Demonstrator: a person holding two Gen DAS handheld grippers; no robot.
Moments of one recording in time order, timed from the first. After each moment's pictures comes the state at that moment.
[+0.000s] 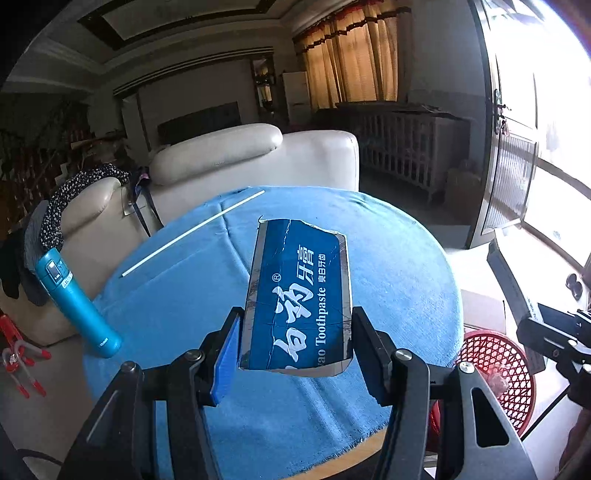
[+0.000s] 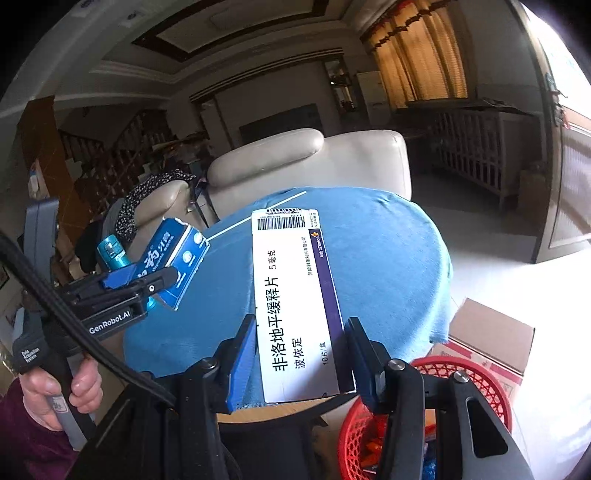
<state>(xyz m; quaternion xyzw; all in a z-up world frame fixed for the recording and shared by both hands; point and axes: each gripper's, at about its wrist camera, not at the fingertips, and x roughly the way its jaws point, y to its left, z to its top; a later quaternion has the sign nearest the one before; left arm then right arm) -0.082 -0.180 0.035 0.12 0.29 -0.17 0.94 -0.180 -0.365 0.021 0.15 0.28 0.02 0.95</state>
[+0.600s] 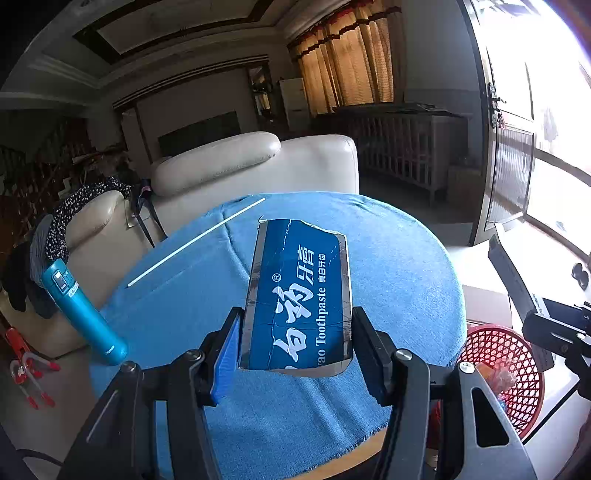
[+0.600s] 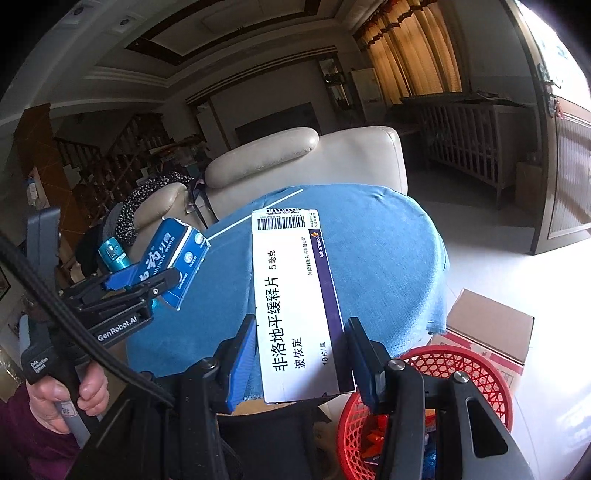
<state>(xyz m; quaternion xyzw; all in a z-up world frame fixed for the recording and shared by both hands) -0.097 -0.186 0.032 0.14 0.27 -0.16 0.94 -0.186 -0.365 0.017 0.16 0.28 0.02 0.95</state>
